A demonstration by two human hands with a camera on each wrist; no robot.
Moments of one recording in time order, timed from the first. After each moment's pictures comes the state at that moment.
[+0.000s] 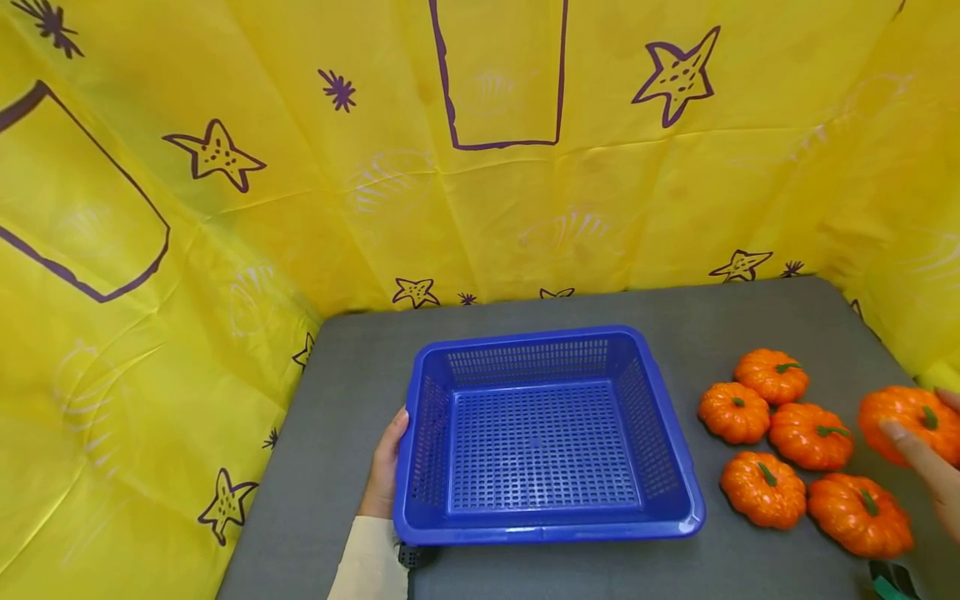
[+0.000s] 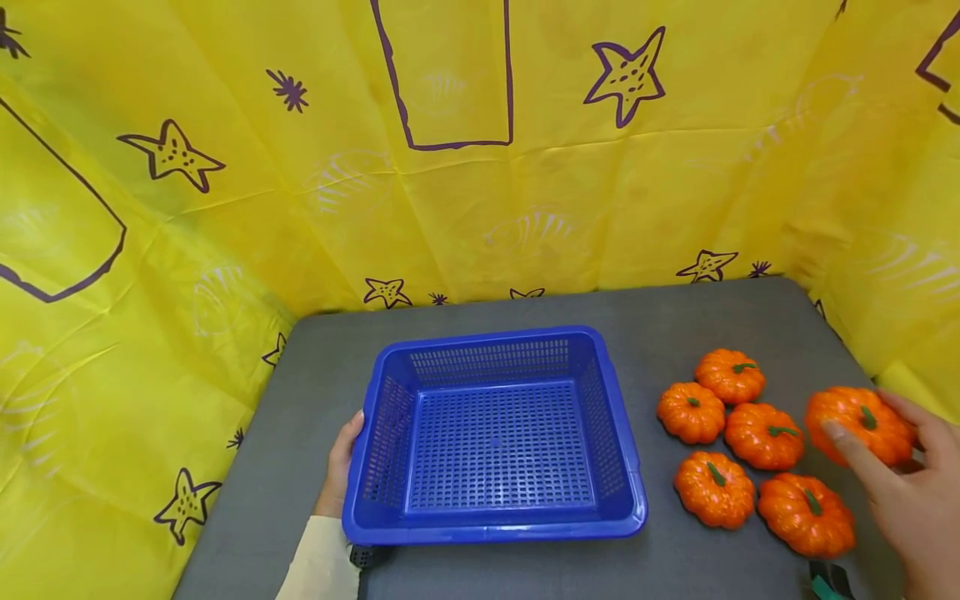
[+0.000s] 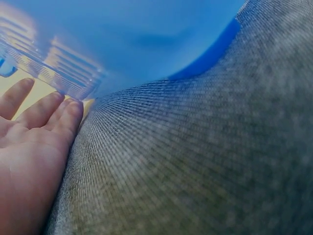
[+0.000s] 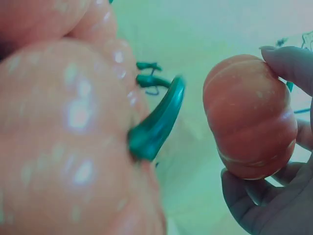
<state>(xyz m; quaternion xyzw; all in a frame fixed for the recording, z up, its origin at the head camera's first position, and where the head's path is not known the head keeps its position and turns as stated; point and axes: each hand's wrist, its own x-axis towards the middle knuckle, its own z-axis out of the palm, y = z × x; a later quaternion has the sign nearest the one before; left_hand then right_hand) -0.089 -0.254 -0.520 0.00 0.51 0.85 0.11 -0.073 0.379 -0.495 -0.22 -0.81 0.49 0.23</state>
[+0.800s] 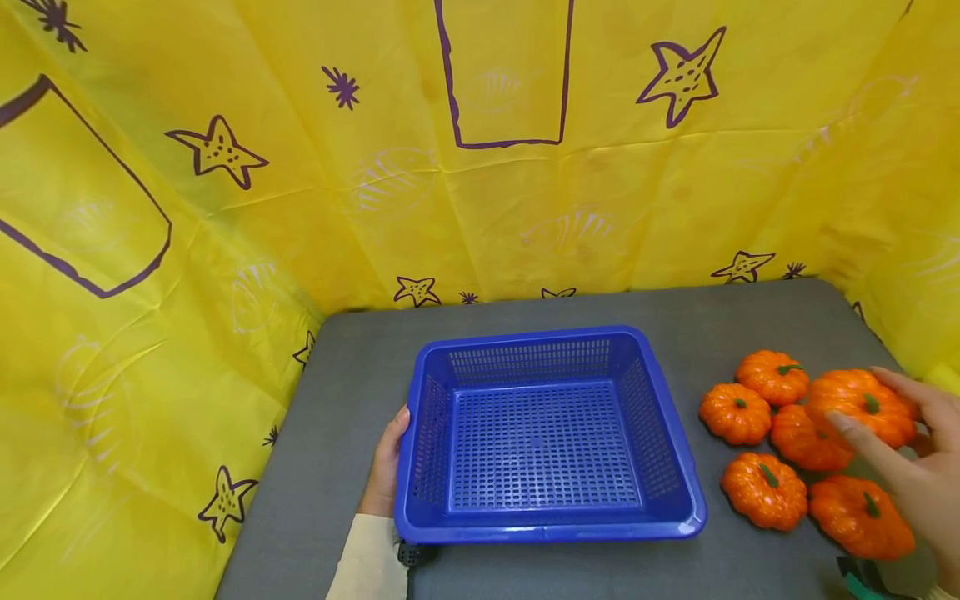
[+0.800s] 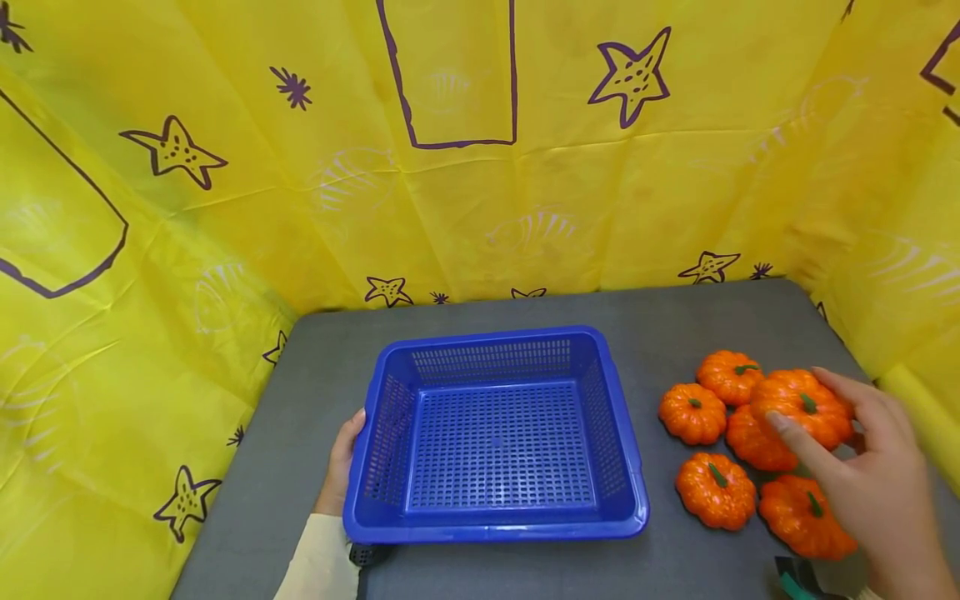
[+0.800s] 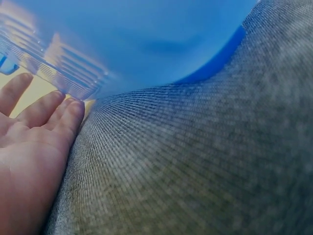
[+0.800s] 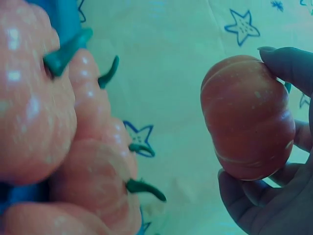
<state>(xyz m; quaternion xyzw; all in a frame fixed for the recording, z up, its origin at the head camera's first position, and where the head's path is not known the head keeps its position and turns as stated) -0.092 -0.256 -0.523 0.01 0.52 0.85 0.11 -0.074 0.320 -0.447 -0.07 -0.84 0.47 0.26</state>
